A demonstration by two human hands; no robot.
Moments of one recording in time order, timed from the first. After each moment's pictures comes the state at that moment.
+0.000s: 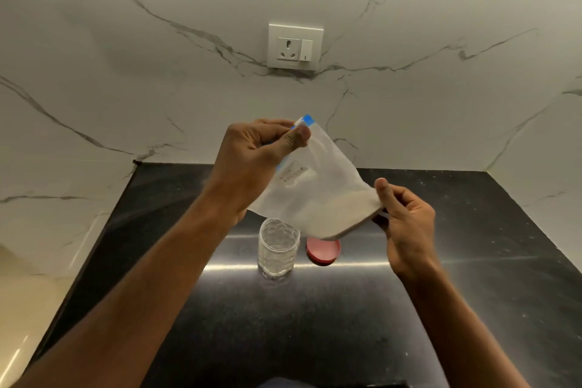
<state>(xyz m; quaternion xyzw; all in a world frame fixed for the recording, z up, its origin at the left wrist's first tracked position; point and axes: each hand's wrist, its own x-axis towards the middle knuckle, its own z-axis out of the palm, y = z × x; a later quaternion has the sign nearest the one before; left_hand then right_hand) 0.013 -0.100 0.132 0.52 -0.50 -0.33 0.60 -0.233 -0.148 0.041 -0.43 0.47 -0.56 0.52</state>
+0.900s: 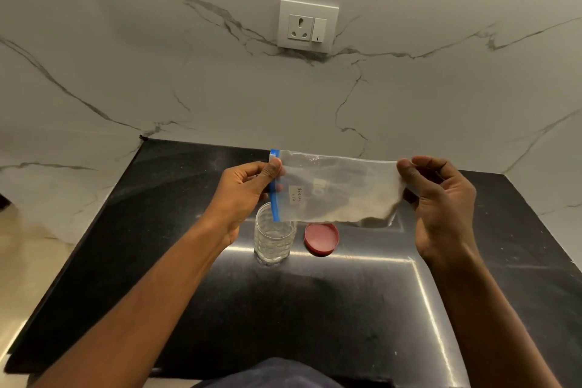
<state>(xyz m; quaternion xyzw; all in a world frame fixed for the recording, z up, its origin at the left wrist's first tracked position) 0.012 -0.101 0.036 0.59 -0.34 -0.45 0.58 -0.263 -0.171 0.071 -0.47 0.44 -0.58 0.49</state>
